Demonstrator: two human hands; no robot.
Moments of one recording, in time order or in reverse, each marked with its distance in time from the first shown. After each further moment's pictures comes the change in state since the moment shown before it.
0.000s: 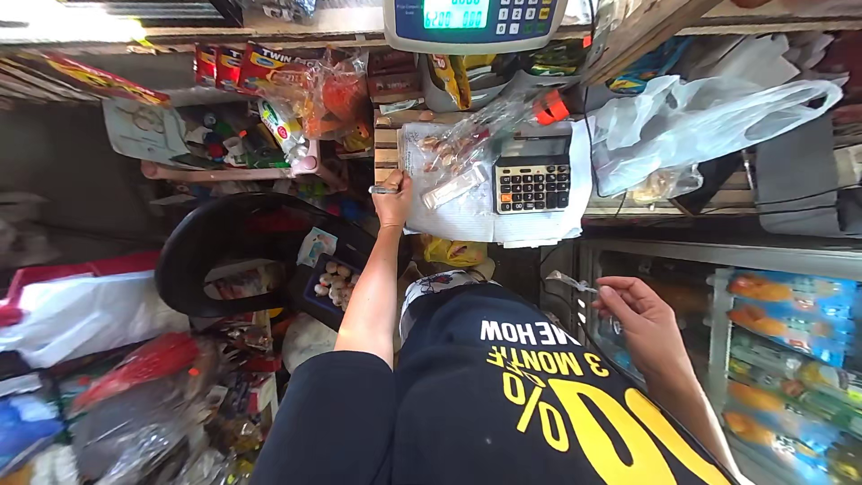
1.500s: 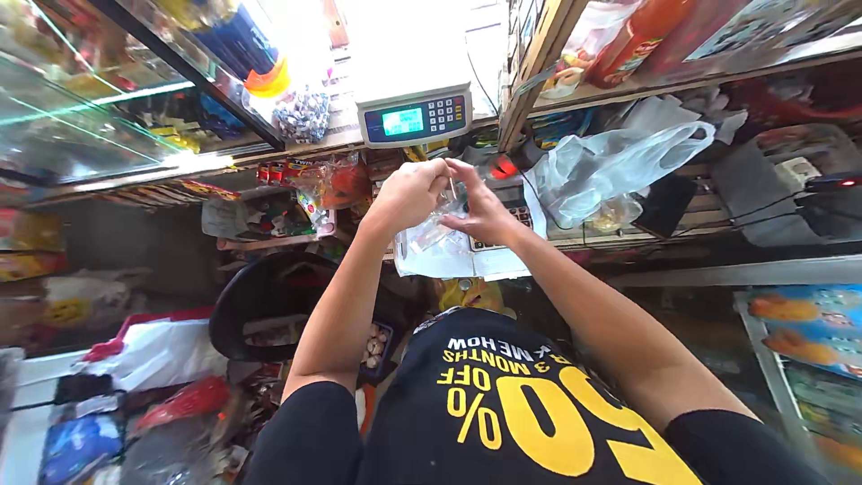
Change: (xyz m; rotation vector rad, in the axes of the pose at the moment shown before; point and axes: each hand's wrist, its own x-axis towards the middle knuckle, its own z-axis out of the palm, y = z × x) left_hand 0.046 0.285 -0.089 0.360 -0.791 0.368; right_hand 0.140 -0.146 0.113 -0.063 -0.438 -0.887
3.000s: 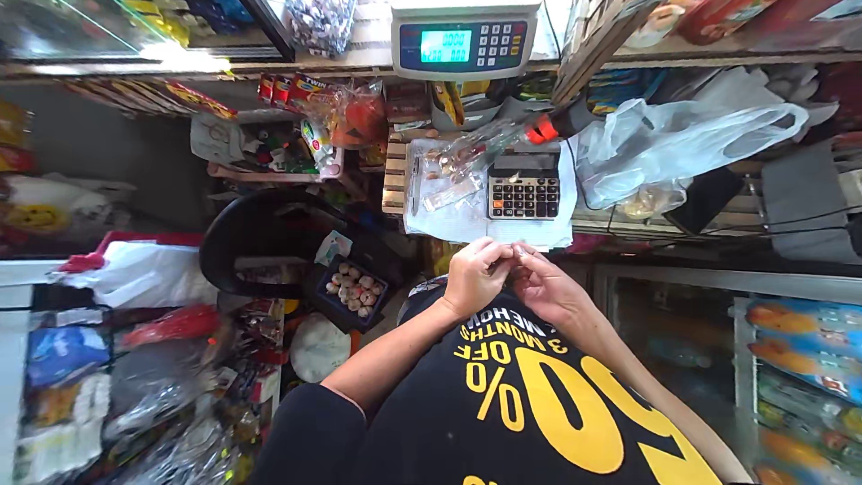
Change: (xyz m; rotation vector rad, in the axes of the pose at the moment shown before) left_hand -0.094 0.021 0.218 -0.557 0.573 0.065; right_hand -0.153 -0.032 0.025 1.031 0.420 1.092
